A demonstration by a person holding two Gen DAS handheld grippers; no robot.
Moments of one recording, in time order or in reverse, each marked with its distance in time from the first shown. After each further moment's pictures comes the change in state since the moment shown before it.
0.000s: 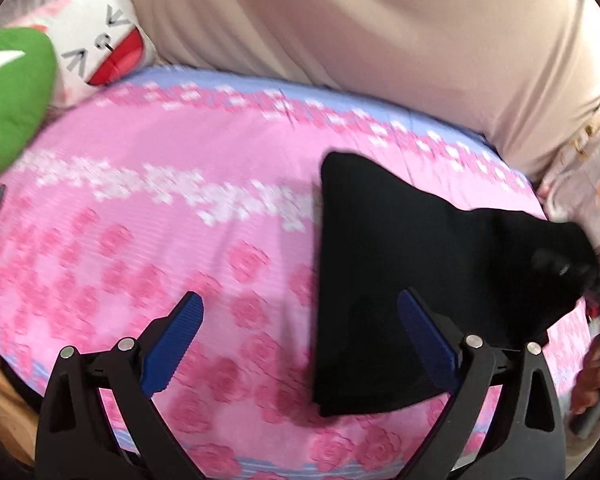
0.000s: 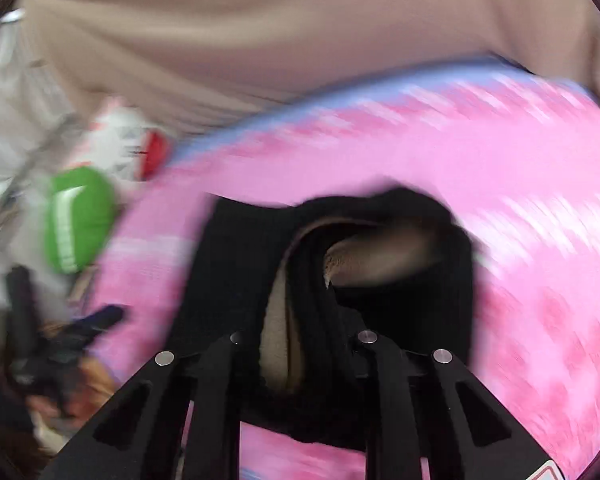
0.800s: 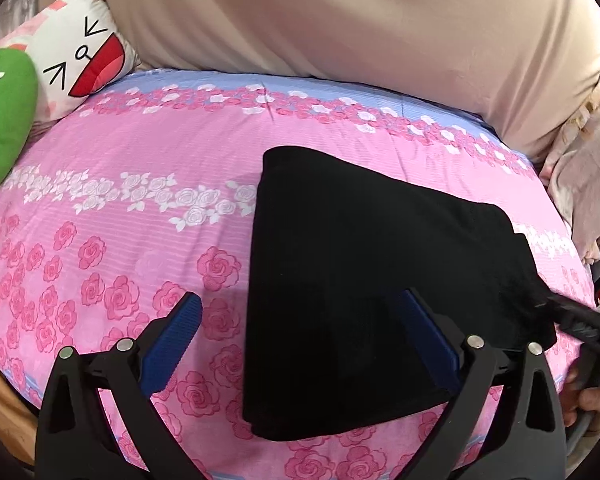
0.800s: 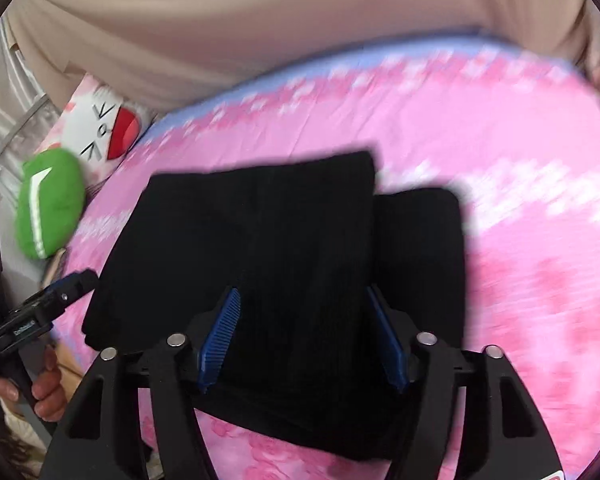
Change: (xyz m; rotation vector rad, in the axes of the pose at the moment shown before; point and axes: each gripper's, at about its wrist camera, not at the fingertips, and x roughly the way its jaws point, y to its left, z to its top) left arm 0.027 -0.034 -0.001 0.076 0.047 0.003; right arm 0.038 -0.048 -0.044 0.064 0.116 -0.135
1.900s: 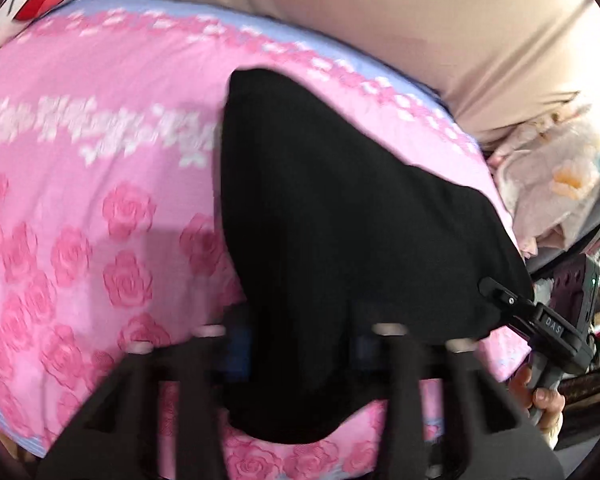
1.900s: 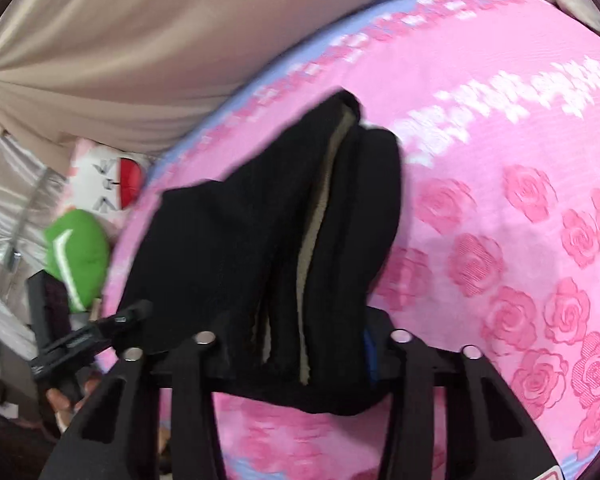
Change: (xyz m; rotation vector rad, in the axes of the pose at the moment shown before) left arm 0.035 0.008 -0.008 -0.087 0.171 -0.322; right arm -0.039 -0.042 -0.019 0.216 -0.053 0.140
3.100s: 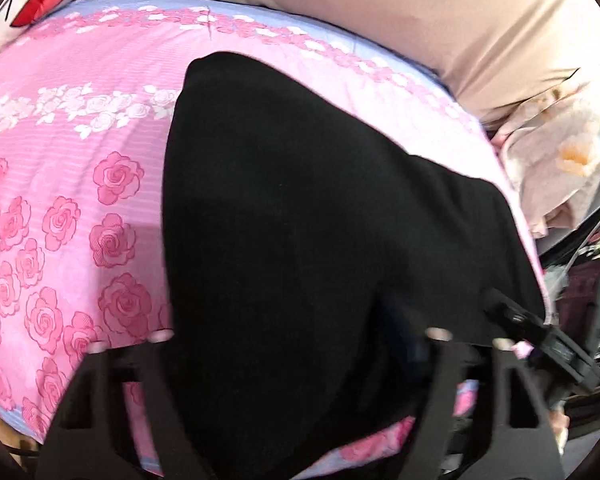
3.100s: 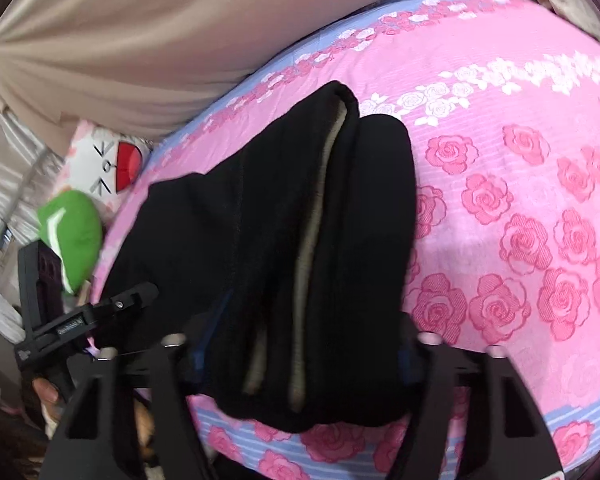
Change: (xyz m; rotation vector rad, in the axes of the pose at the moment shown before) left arm 0.014 -0.013 -0.032 0.022 0.027 0.036; right arm 0.012 0.007 -0.036 -0.004 0.003 -0.042
